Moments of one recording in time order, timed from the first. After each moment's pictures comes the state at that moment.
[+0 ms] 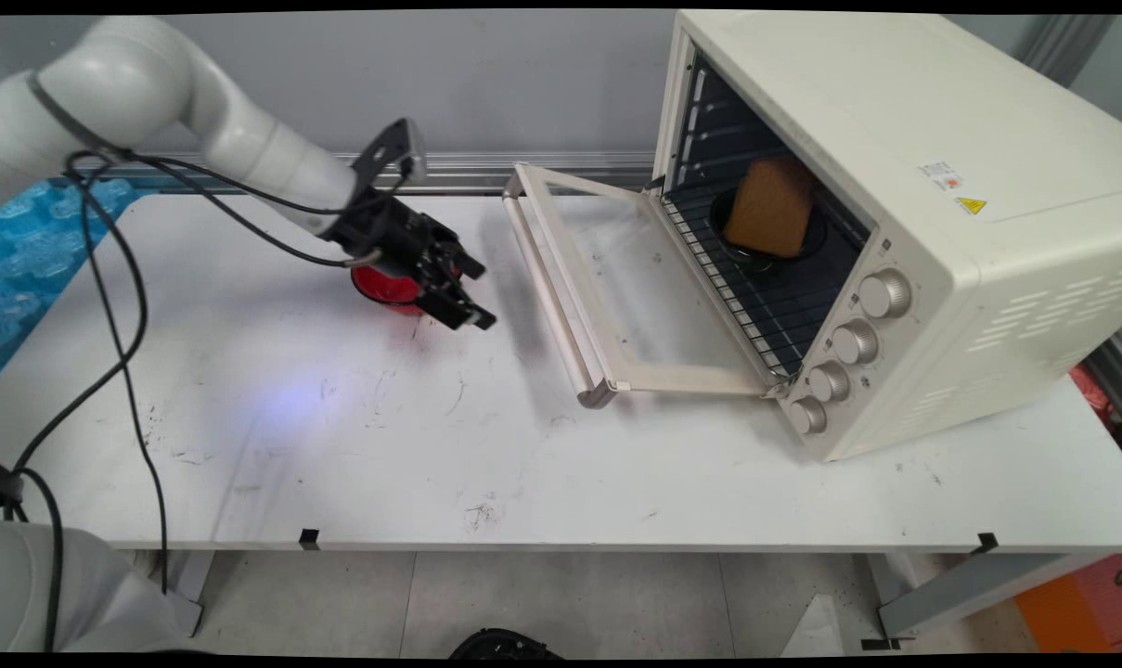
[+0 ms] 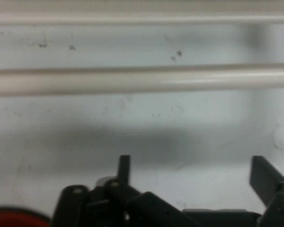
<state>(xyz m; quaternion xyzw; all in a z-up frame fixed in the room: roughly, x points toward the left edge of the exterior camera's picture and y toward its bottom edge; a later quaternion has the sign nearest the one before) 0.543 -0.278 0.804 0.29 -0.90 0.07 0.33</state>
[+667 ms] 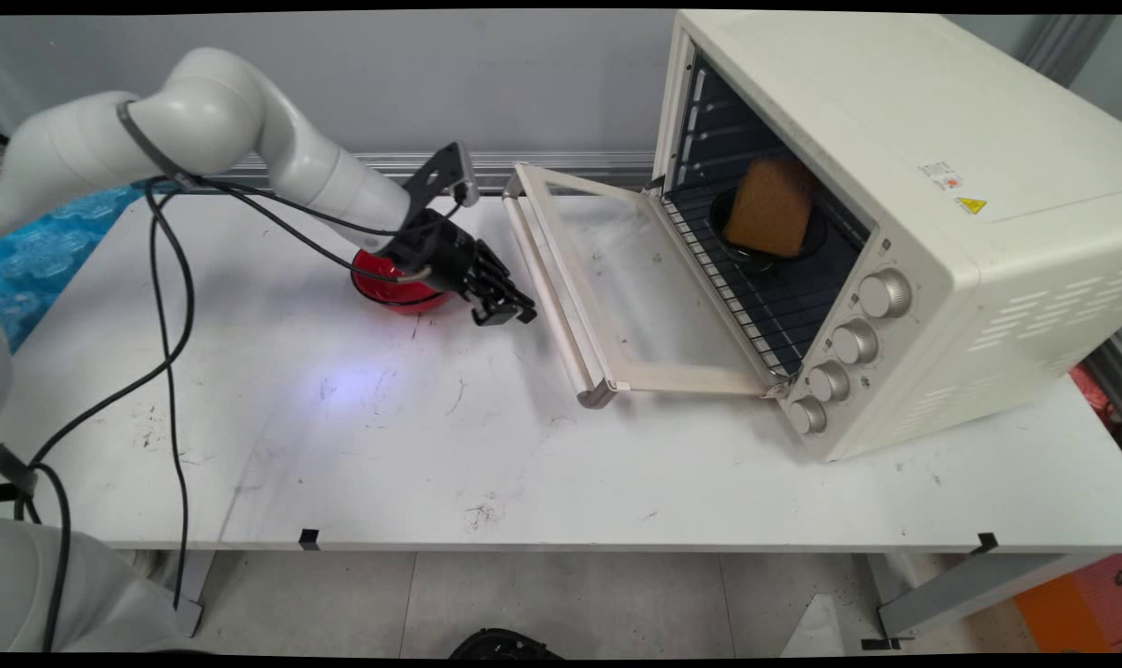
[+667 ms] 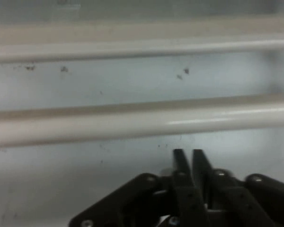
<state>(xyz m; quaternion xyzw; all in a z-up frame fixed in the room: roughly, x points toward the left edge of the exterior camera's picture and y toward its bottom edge) 0.509 -0.301 0.774 0.28 -0.90 0.08 0.33</state>
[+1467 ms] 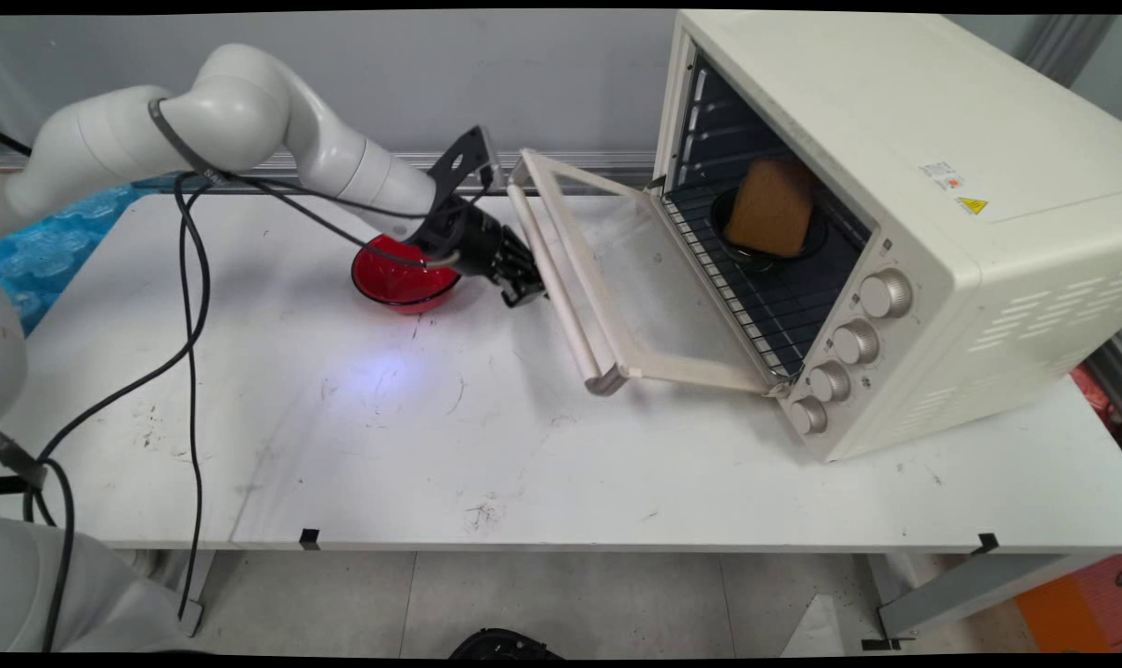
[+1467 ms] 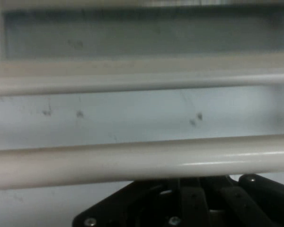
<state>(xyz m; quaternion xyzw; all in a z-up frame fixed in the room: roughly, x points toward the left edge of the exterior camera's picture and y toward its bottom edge) 0.492 -0.320 0.786 0.28 -0.88 0.10 0.36</state>
